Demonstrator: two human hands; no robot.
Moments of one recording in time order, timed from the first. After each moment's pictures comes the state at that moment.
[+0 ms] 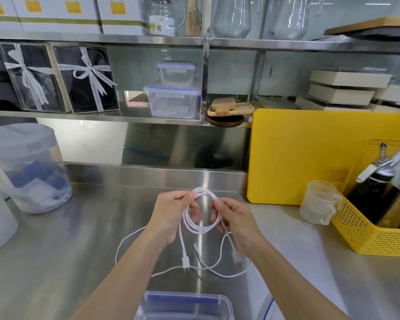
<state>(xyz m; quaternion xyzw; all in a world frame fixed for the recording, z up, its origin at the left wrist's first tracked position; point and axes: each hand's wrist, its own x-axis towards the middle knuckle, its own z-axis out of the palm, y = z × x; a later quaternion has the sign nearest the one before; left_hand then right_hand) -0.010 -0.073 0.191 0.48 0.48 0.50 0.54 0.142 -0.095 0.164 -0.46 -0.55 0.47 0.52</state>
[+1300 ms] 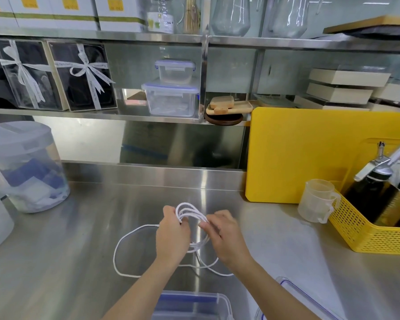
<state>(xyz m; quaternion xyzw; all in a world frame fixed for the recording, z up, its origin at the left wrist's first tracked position) 0.000 -0.080 0.129 0.56 0.64 0.45 0.28 0.127 -0.103 0.126 -0.55 -0.71 0.15 0.41</state>
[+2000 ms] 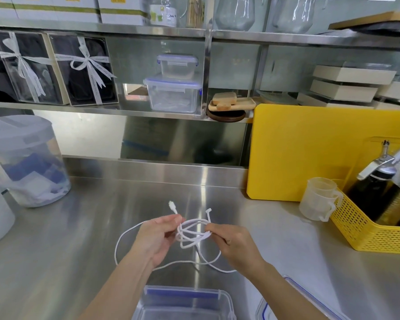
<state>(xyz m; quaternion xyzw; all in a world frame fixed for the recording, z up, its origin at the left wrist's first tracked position) -0.042 -0.076 0.125 0.30 0.47 0.51 0.65 0.144 -0.116 0.126 -0.45 -0.81 0.03 0.38</state>
